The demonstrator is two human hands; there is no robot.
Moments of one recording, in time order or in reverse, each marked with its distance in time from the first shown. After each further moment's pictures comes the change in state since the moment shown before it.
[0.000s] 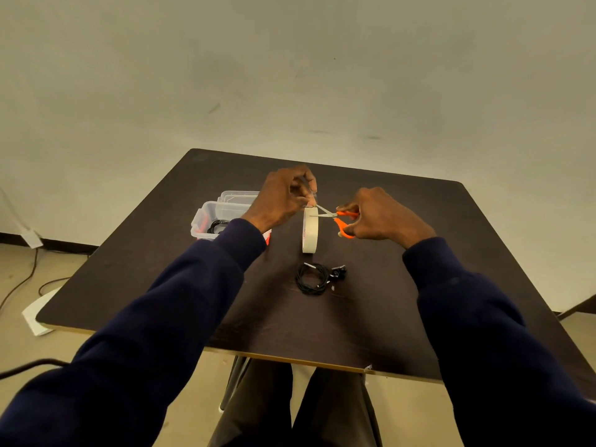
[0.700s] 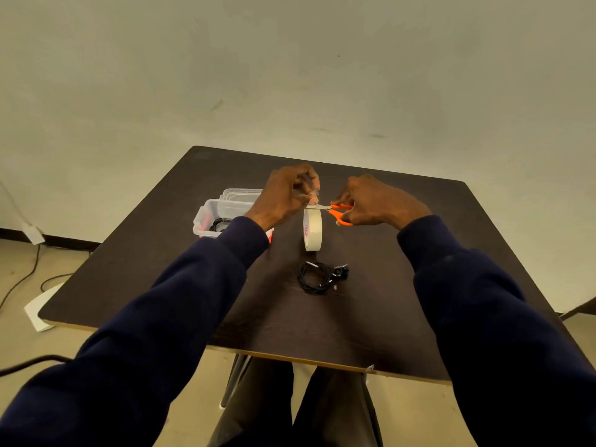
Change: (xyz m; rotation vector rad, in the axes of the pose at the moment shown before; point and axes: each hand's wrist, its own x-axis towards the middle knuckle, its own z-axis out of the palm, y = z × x) left_hand 0.002 -0.006 0.001 -0.001 0.012 0.035; right_hand 0.019 -0.019 -0.019 -0.116 -0.078 -0.114
